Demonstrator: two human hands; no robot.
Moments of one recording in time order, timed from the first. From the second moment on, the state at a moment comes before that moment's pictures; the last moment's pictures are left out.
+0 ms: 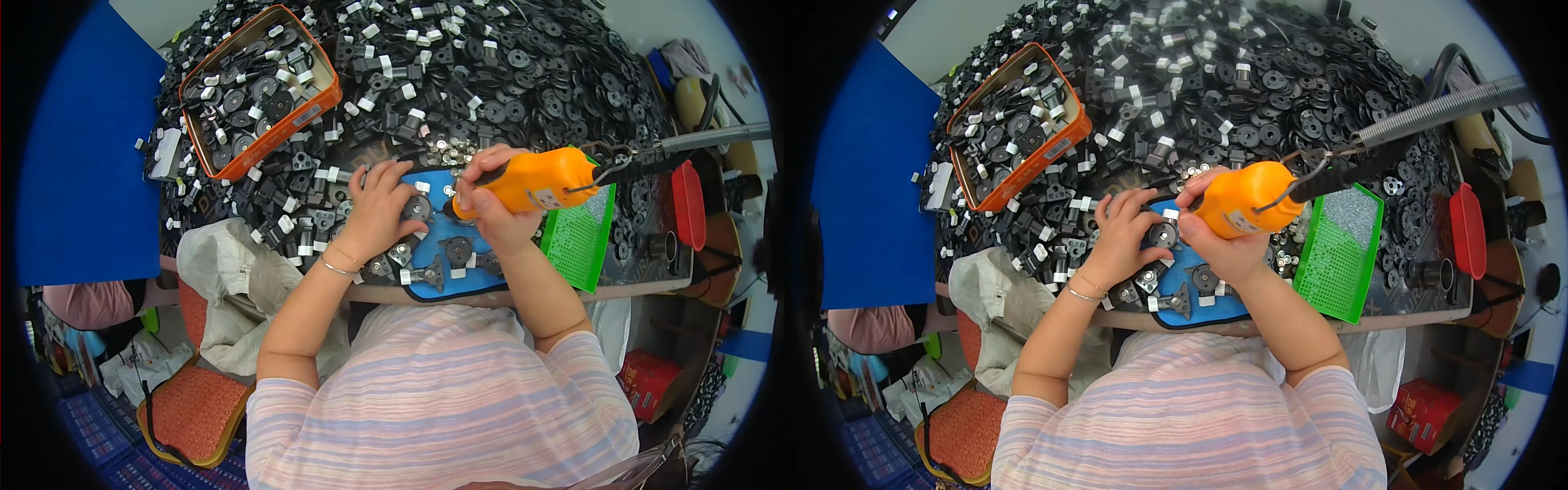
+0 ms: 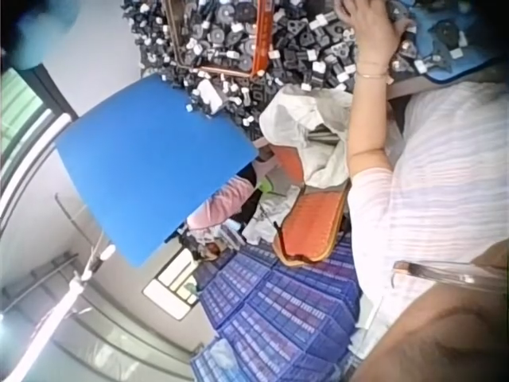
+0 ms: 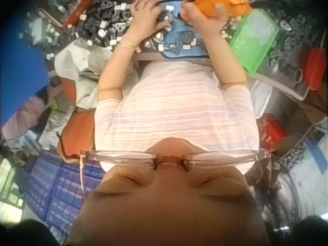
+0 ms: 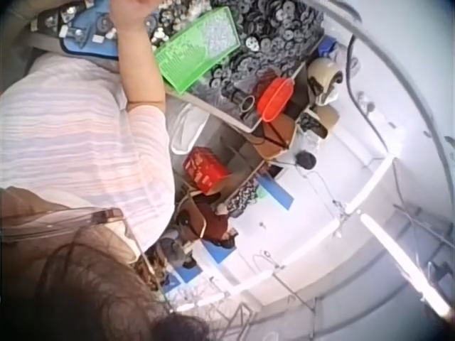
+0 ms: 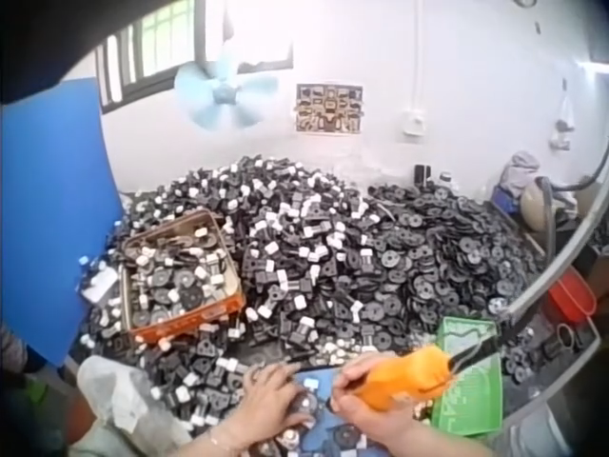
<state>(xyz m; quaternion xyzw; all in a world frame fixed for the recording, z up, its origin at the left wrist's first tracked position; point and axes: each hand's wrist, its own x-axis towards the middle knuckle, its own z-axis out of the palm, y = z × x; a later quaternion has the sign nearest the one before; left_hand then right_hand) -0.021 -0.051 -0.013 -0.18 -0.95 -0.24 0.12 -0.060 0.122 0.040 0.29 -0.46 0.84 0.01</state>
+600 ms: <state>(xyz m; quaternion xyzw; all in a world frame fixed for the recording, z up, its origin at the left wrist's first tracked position) -0.021 -0.054 -0.019 -0.17 -0.95 -0.26 0.08 -0.058 0.129 0.043 0.29 -0.49 0.82 0.02</state>
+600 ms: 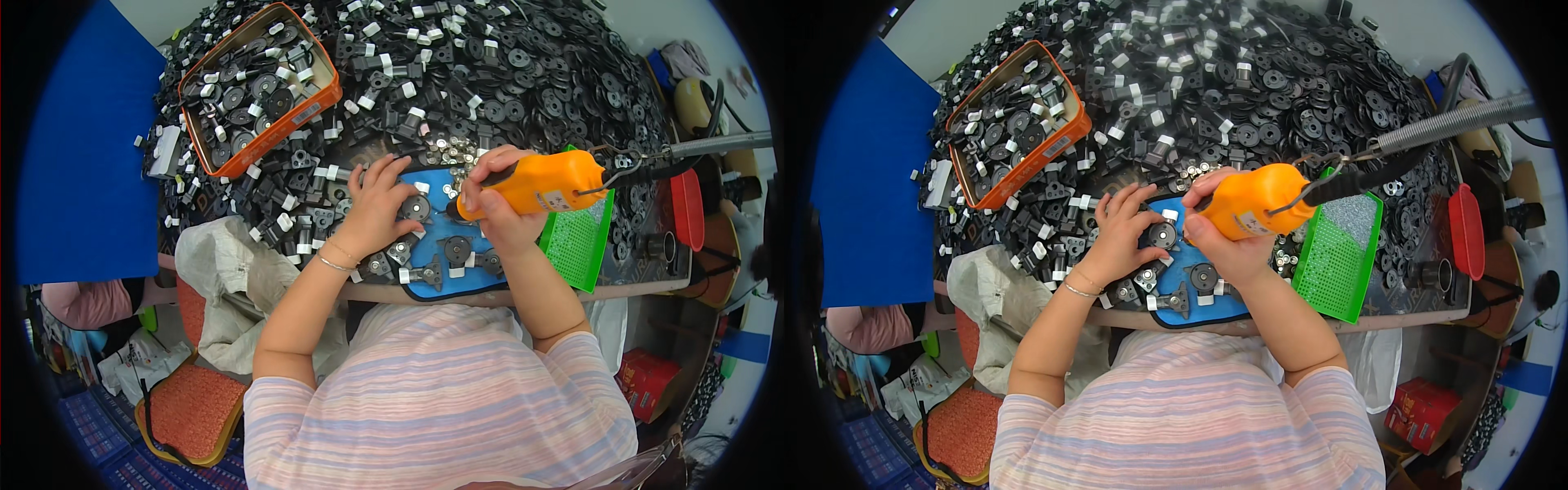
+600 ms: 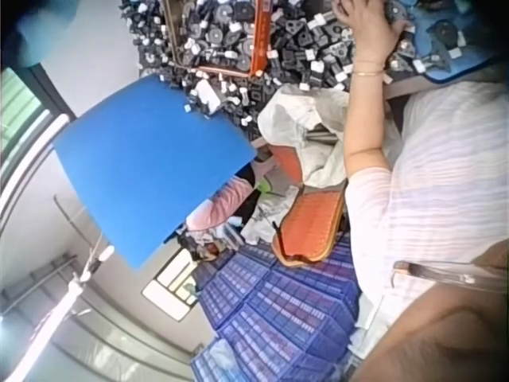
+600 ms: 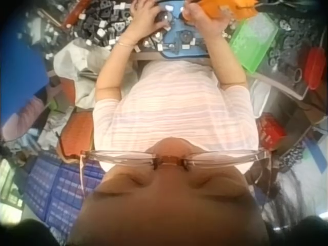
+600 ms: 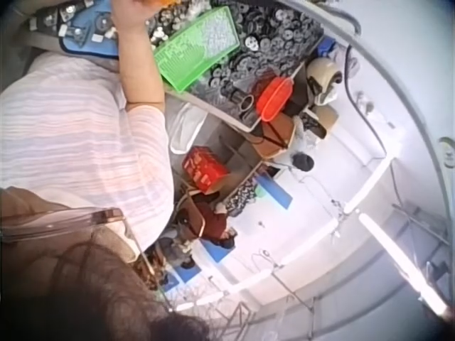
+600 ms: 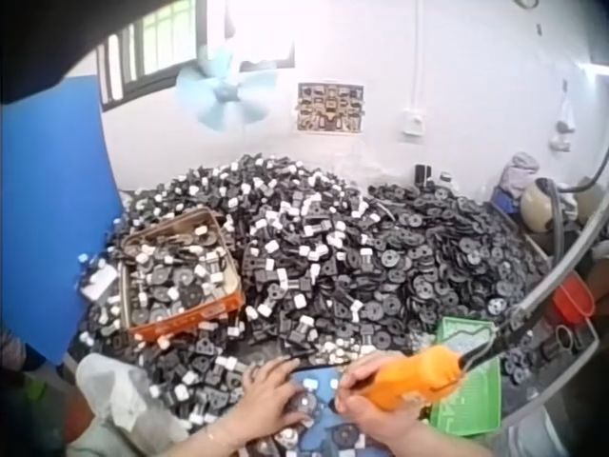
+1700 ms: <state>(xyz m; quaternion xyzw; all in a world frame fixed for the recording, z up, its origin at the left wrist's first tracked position) -0.034 -0.037 -0.010 -0.20 -0.95 -0.22 0.03 -0.065 0.126 0.030 0.30 -0.53 0.79 0.03</state>
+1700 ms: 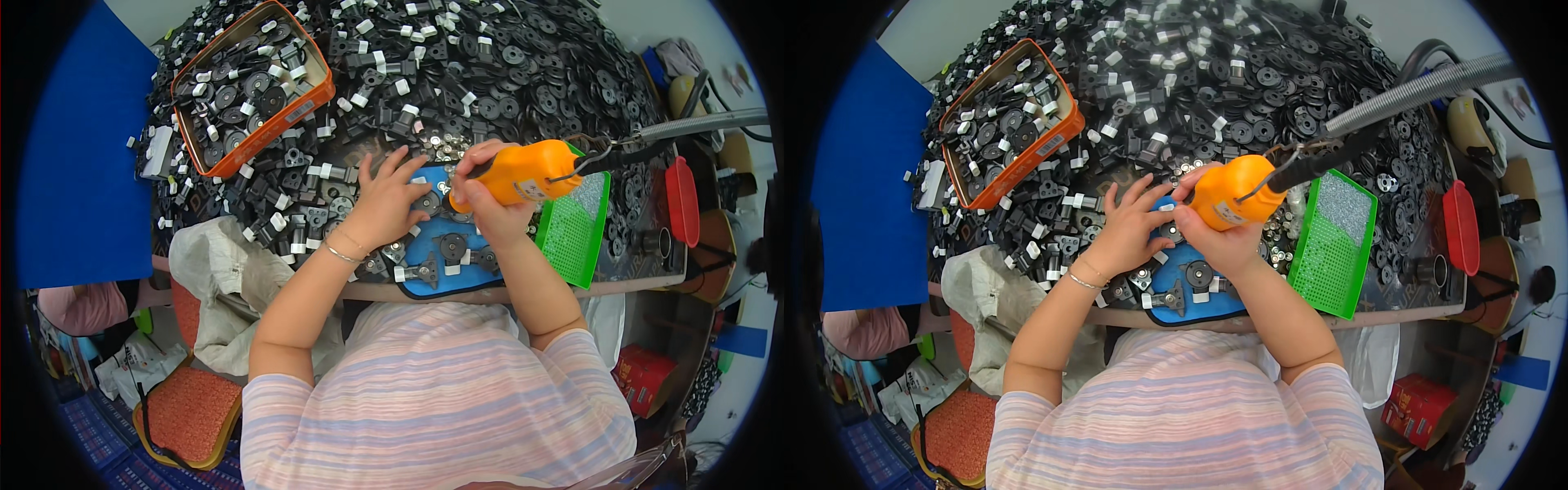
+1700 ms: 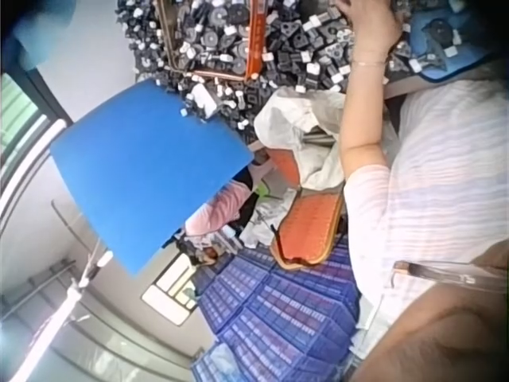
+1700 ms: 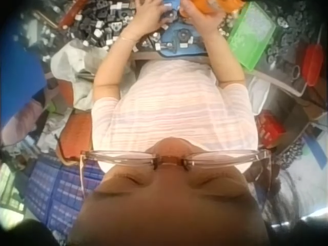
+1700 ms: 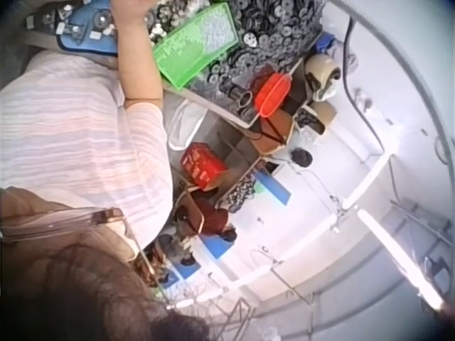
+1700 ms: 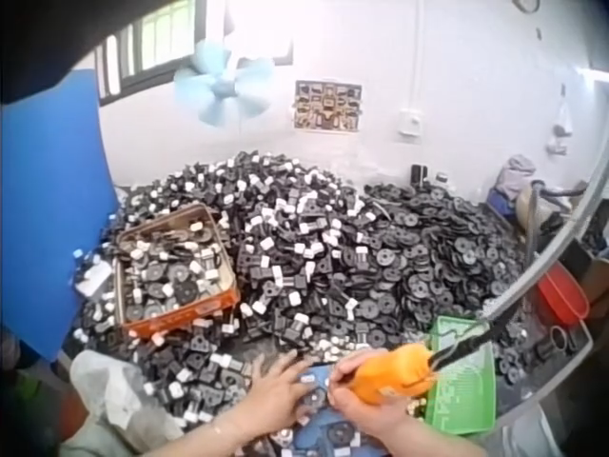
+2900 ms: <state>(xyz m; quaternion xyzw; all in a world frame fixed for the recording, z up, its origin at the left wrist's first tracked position) -0.041 -0.035 -0.004 -0.21 -0.95 -0.21 -0.07 -0.059 0.283 0.055 0.20 -0.51 0.82 0.14</state>
